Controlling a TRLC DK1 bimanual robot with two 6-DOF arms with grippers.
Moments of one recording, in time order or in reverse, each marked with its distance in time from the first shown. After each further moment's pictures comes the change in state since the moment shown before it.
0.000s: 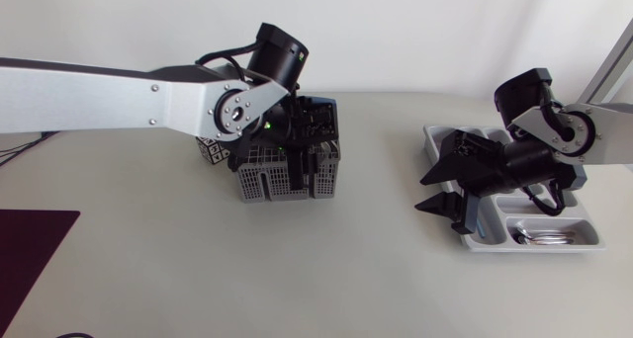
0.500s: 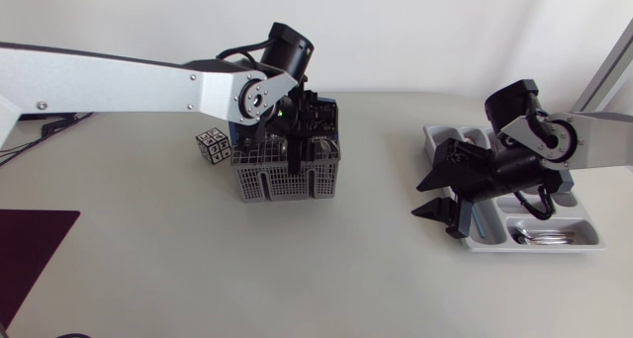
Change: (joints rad) left arm 0.043 0.144 0.153 -0.019 -0.034 0.172; right arm 0.000 0.060 -0.013 0.036 0.000 -0.002
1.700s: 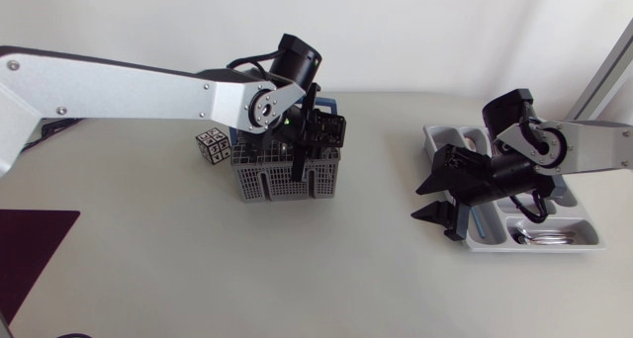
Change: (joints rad) left arm -0.021 0.025 -0.006 0.015 0.047 0.094; right arm -0.022 0.043 -0.019 0.050 -0.011 -0.019
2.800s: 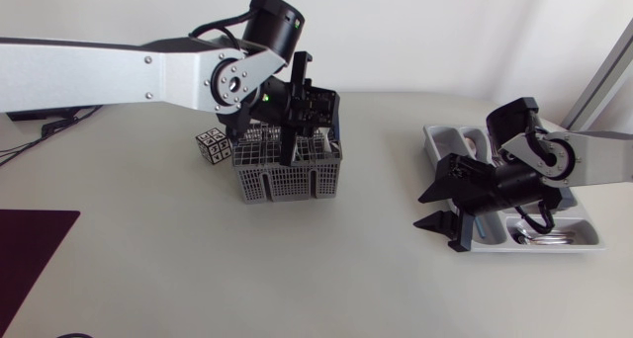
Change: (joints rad) left arm 0.000 -0.164 -0.043 -0.021 0.002 0.034; right arm 0.002 -0.052 -0.060 -0.001 0.000 0.000
